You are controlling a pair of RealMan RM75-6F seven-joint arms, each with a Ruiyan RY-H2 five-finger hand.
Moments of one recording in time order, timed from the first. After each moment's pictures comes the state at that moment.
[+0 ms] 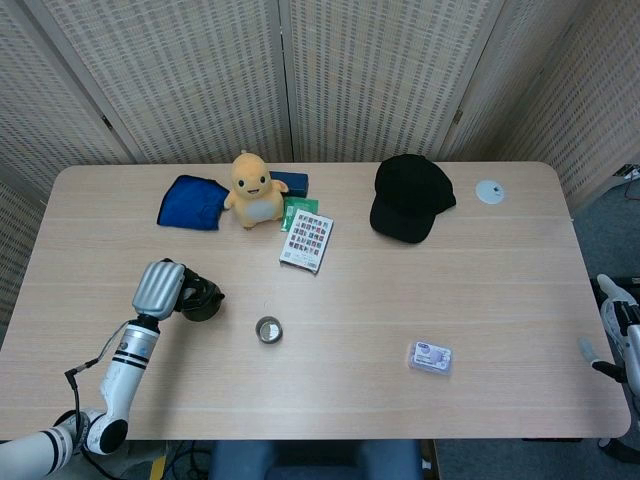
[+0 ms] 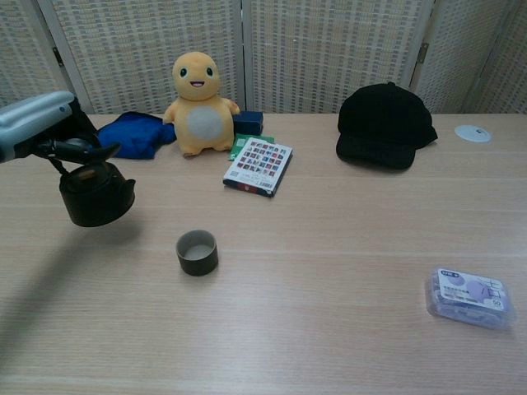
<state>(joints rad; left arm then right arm) -0.58 -1.54 -0.19 -1.33 1.27 1.15 0.10 0.01 -1.04 0.10 -1.63 -1.44 1.52 0.07</state>
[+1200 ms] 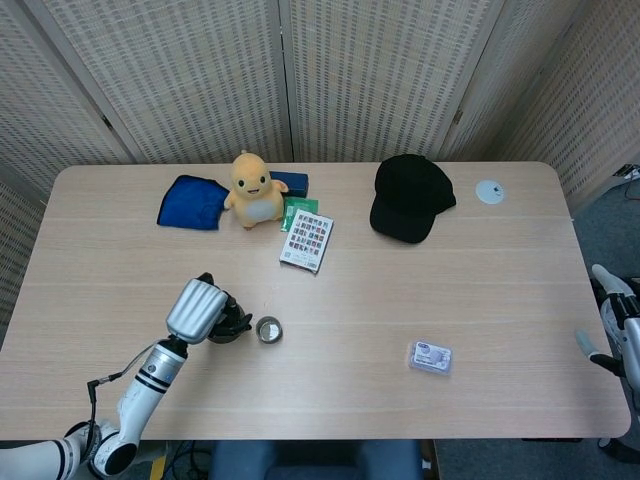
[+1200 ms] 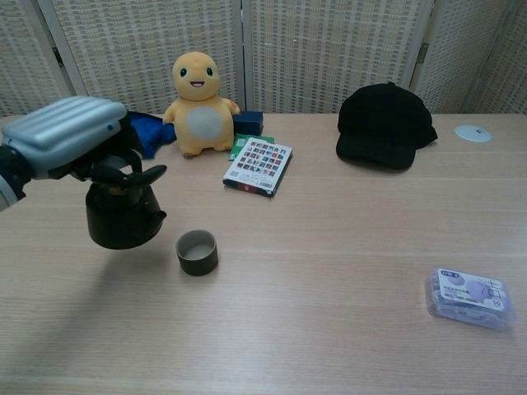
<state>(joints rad) -0.60 -1.57 -0.11 -1.44 1.48 1.22 0.35 0.02 -1.00 0.11 -1.66 -1.48 1.56 0.05</state>
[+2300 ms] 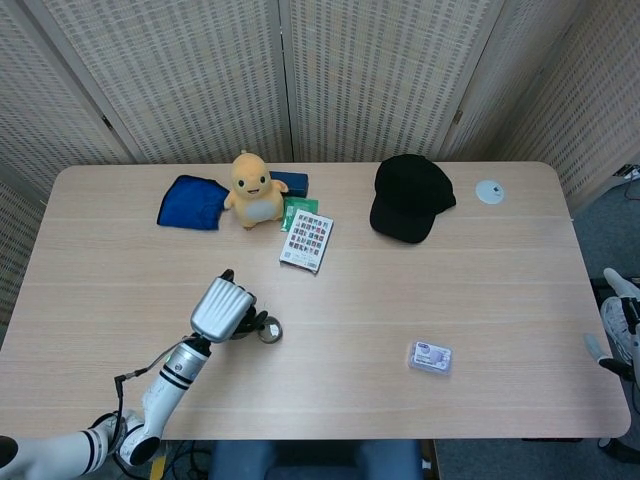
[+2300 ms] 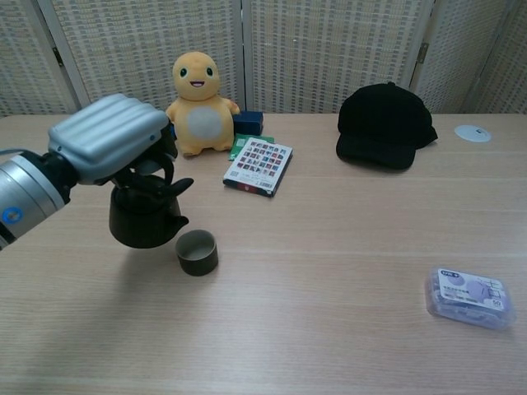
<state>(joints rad) -0.65 -1.69 -0.12 -1.32 1.52 1.24 0.50 0.00 -1.00 0.11 -1.64 -1.47 1.57 0.08</state>
